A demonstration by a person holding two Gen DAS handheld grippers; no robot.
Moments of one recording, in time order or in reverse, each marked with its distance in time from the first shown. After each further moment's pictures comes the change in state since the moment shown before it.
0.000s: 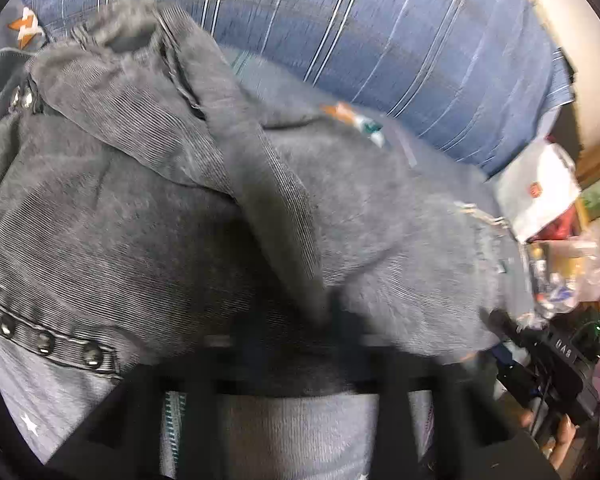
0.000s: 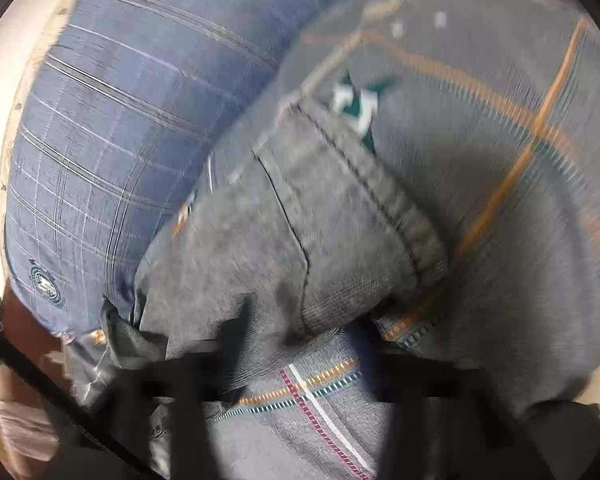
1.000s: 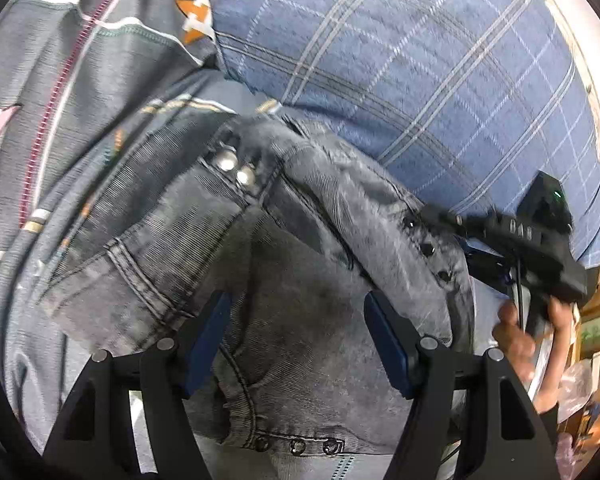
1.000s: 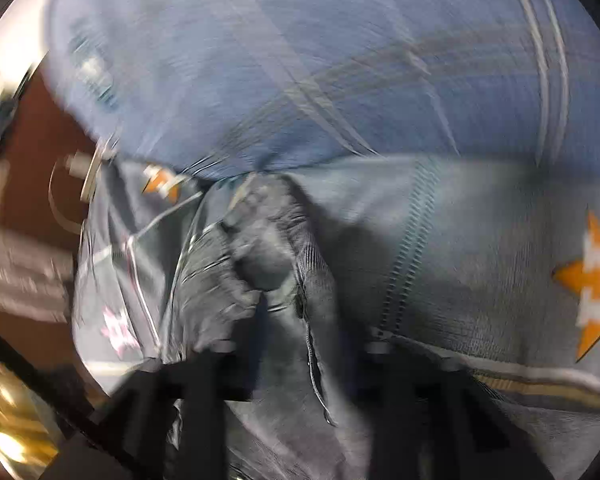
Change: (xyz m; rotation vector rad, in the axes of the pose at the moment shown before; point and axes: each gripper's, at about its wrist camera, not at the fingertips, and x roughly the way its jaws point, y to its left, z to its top) left arm -0.084 0.176 0.072 -0.357 -0.138 0.070; right arm 0.236 0.354 -0.018 -0.731 0.586 0.279
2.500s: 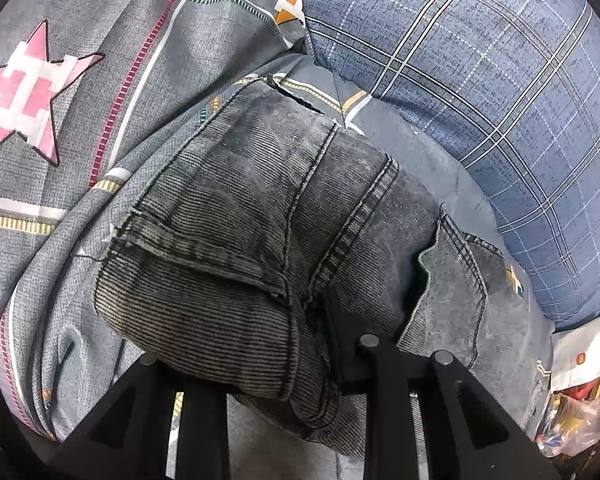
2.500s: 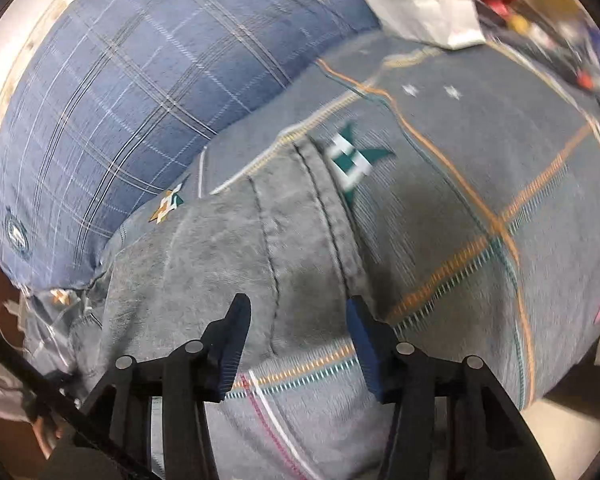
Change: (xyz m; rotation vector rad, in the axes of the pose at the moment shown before) left arm 0.002 0.034 -0.014 -0.090 0.027 0.211; right arm -0.263 -0.165 -0.327 0.610 -0.441 -0.388
